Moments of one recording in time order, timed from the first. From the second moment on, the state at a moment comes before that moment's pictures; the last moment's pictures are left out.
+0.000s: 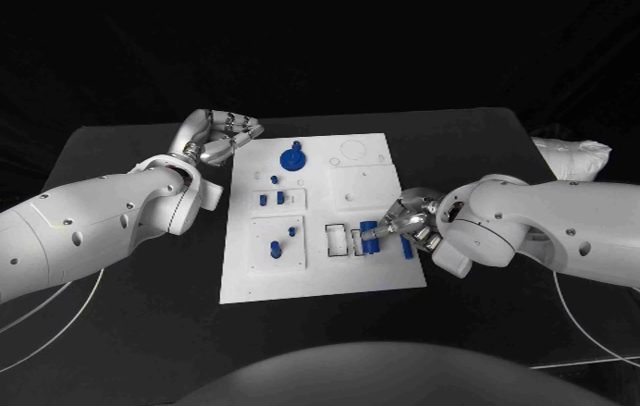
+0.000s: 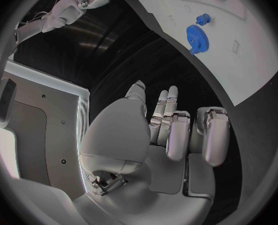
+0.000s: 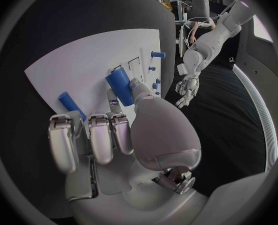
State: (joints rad) left arm 1.22 -0.69 -0.22 1.24 -0.42 -0.55 0.47; left_hand 1.36 -0.01 -0.05 0.29 0.26 0.96 0.16 0.09 0.09 1.08 0.12 0.07 0.07 1.47 0.04 1.54 1.31 0.01 1.47 0.15 1.55 1.31; right arm 1.24 -1.00 -0.23 1.83 -0.61 -0.30 -0.55; right_hand 1.29 0.04 0.06 0.10 0.26 1.03 0.14 0.15 0.22 1.46 0.07 1.57 1.31 1.47 0.02 1.57 1.31 0.01 1.47 0.13 1.57 1.31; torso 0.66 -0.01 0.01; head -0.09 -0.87
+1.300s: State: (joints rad) left arm 1.22 -0.69 -0.22 1.24 -0.42 -0.55 0.47; left_hand 1.36 -0.01 -0.05 0.29 0.26 0.96 0.16 0.09 0.09 1.08 0.12 0.07 0.07 1.47 0.04 1.54 1.31 0.01 1.47 0.15 1.55 1.31; right arm 1.25 -0.92 -0.23 1.78 -0.50 -0.26 -0.53; right_hand 1.29 0.04 0.07 0.08 0.24 1.03 0.14 0.14 0.21 1.47 0.07 1.57 1.31 1.47 0.01 1.57 1.31 0.01 1.47 0.13 1.57 1.31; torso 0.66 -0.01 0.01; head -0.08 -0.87
